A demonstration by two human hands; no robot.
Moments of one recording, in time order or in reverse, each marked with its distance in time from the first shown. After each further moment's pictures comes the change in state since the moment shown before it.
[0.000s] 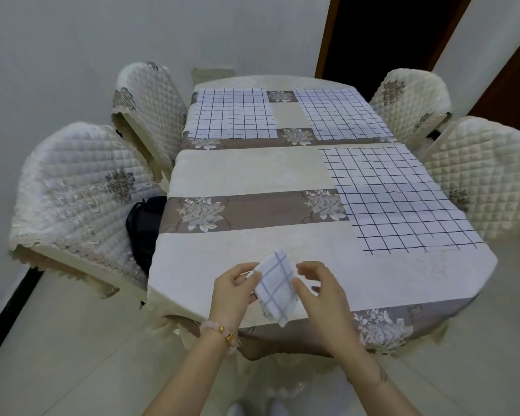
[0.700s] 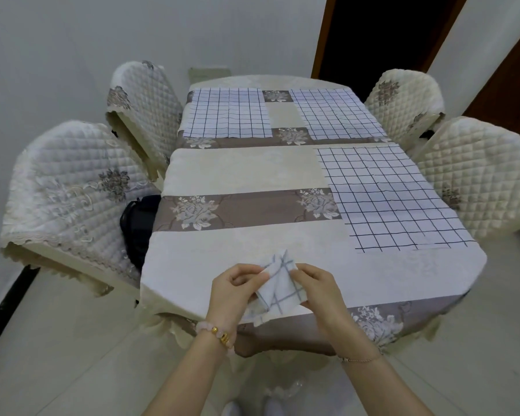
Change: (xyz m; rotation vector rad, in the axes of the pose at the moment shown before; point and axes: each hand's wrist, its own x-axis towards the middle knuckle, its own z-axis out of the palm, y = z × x) left_hand -0.017 0.008 0.014 -0.083 -0.016 -0.023; right_hand 0.012 -0.010 -0.014 0.428 -0.156 0.318
